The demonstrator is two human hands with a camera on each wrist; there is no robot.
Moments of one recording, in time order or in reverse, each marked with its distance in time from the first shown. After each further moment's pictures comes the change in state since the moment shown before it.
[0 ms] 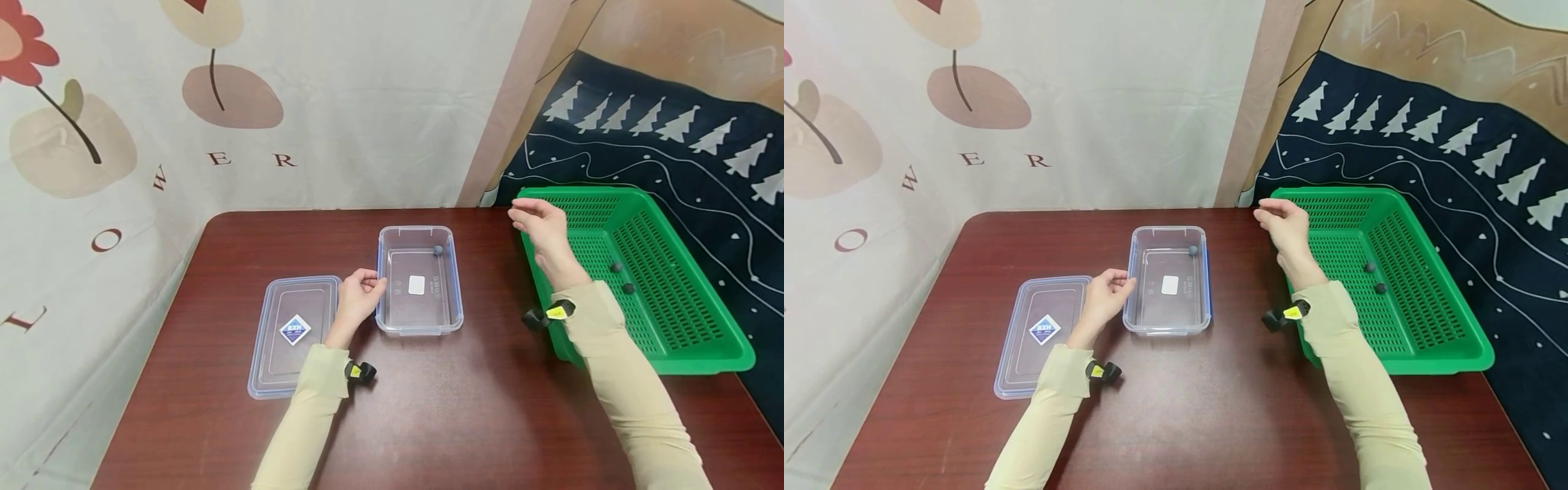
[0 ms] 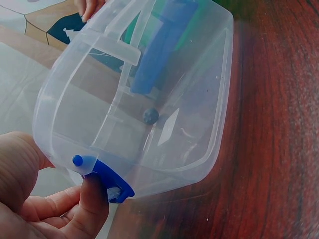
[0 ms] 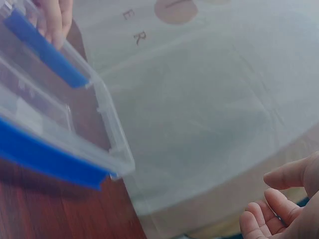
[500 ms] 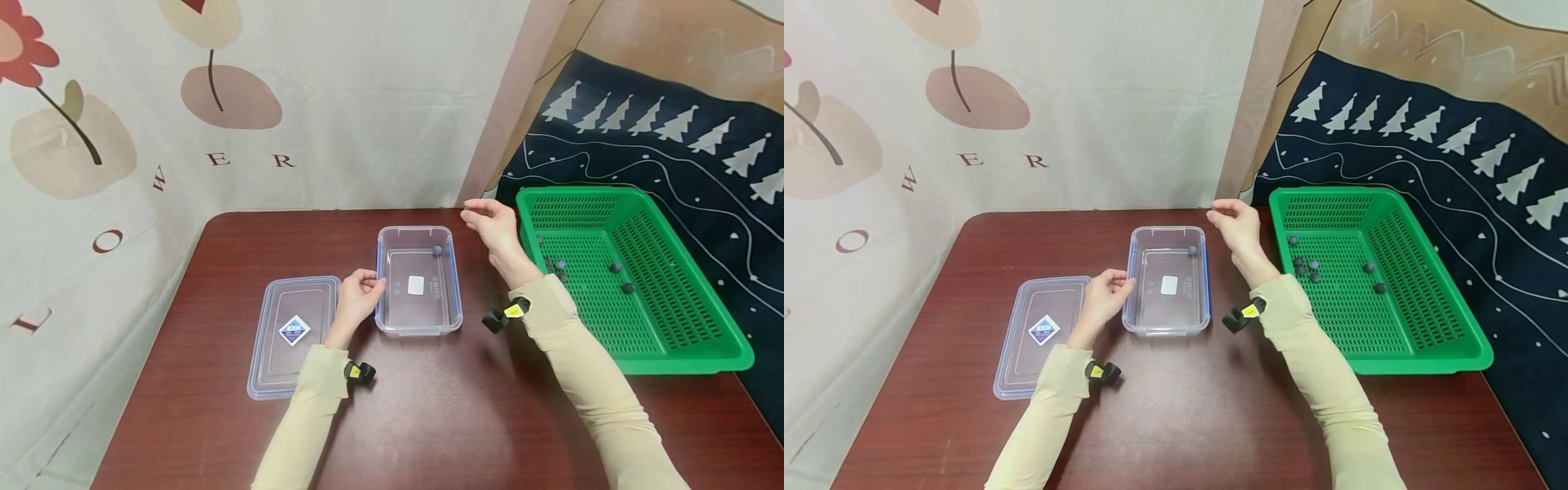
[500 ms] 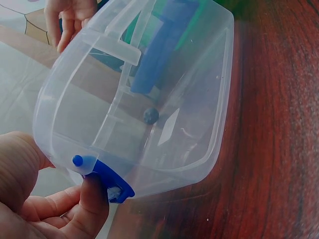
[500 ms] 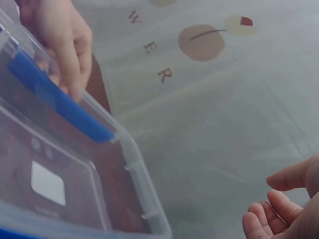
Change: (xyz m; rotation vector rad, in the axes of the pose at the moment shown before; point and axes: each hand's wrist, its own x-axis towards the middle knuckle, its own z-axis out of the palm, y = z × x) left_hand 0.000 -0.001 0.000 0.008 -0.003 0.000; right_hand -0.006 0.007 0.063 -0.203 -0.067 0.059
